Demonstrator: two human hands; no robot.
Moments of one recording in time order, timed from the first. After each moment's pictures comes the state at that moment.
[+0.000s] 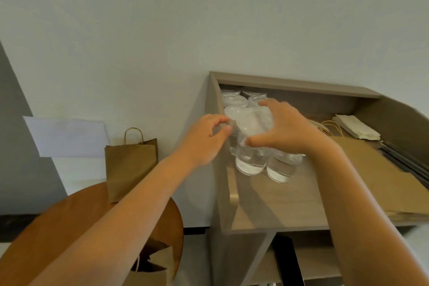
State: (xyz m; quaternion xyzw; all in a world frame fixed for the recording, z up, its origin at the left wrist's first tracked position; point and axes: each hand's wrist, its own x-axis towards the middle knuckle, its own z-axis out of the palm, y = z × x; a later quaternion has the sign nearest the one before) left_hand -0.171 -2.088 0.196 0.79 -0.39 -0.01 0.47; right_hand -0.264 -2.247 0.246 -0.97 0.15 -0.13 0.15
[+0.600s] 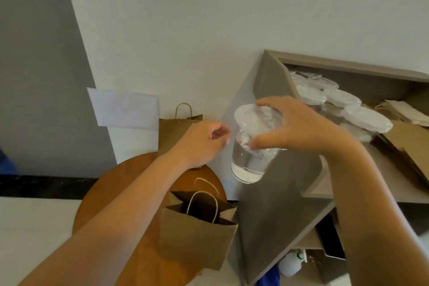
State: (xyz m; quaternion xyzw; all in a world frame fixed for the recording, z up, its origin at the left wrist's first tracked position) left_hand -0.130 -1.910 0.143 0.81 -0.38 -0.10 0.44; right_hand -0.246 -2.061 0.232 -0.98 0.08 -0.05 0.20
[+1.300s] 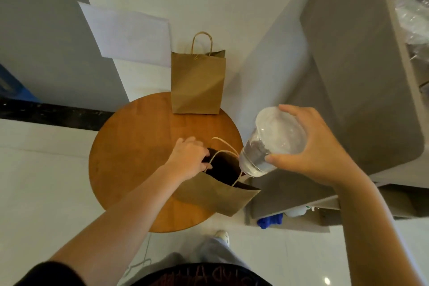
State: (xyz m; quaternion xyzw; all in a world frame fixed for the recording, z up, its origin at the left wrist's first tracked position) left_hand -0.093 -1.885 -0.051 0.91 -0.38 -0.17 0.01; right_hand -0.222 -2.076 0.088 -0.94 0.12 -0.01 0.33
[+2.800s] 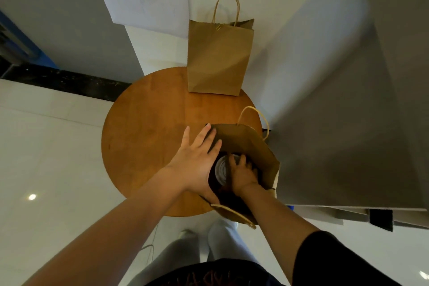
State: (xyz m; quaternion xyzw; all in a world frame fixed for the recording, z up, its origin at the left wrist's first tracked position) left_hand -0.097 -1.868 -0.060 0.87 -0.41 -0.24 -0.08; right_hand -0.148 -2.016 -0.176 -0.91 0.14 0.37 0.10
